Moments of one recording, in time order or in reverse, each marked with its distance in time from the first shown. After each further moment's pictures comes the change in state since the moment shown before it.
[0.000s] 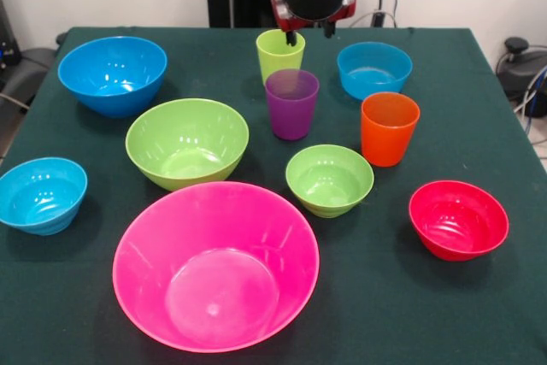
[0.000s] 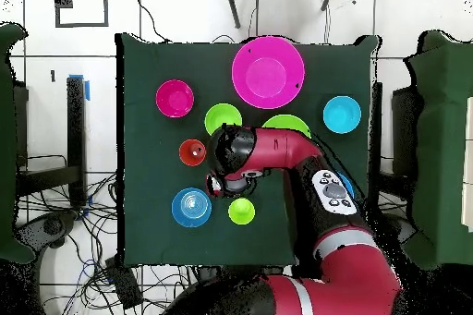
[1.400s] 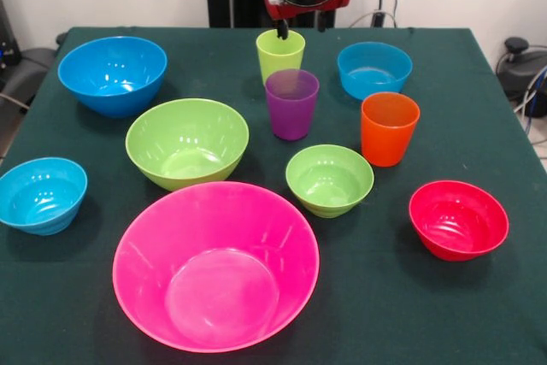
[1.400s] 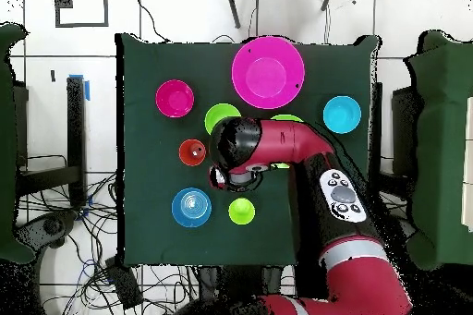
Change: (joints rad) arm -0.005 -0.063 0.000 -0.016 0.000 0.026 0.000
